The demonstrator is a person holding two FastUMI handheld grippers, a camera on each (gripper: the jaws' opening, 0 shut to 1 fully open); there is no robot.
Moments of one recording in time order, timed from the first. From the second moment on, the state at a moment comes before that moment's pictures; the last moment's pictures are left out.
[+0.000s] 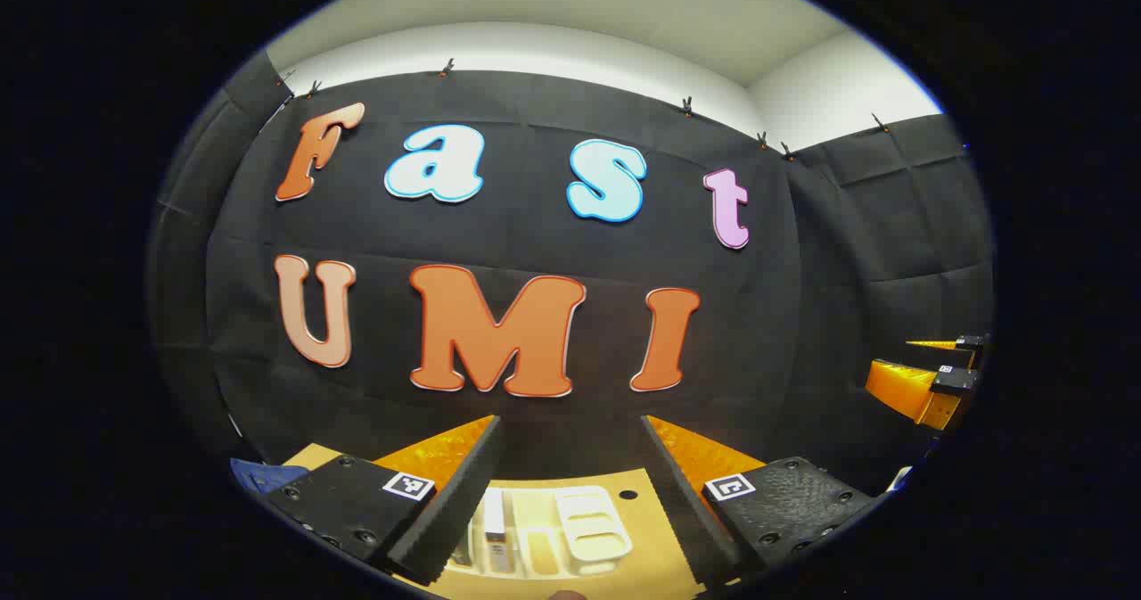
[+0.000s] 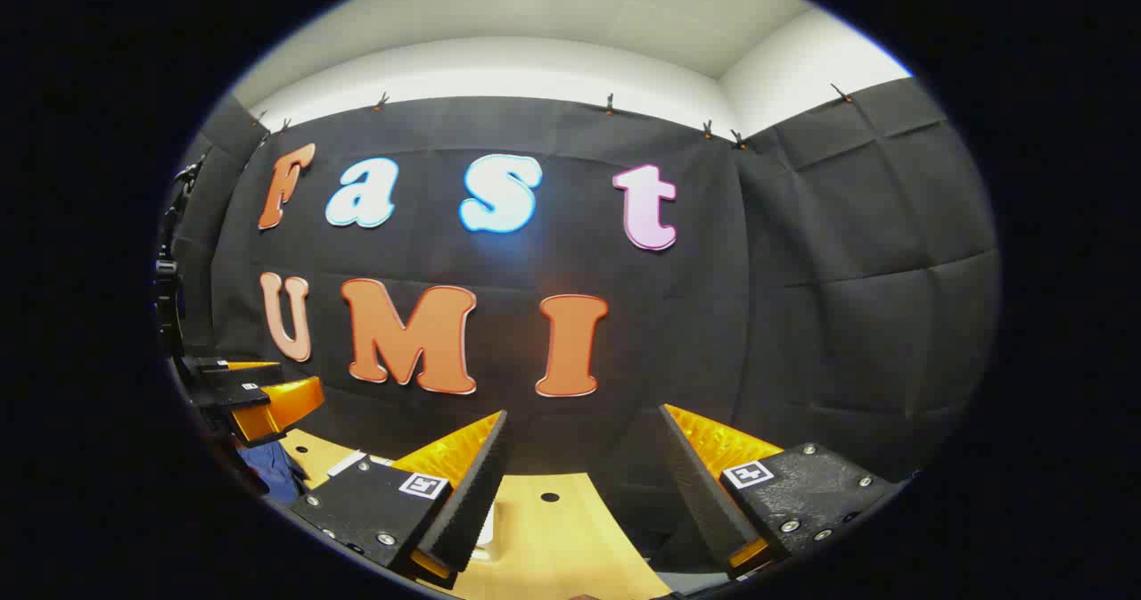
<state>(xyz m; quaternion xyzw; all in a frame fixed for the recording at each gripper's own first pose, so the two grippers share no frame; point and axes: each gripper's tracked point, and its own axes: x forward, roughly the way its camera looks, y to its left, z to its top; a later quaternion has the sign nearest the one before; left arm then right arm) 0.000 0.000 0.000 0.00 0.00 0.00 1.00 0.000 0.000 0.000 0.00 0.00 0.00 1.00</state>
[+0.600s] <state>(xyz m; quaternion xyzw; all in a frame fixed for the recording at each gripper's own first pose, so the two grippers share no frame) -0.033 0.116 -0.020 0.02 -0.02 0.12 0.99 0.043 0.096 -0.021 0.03 -0.01 0.07 1.00</state>
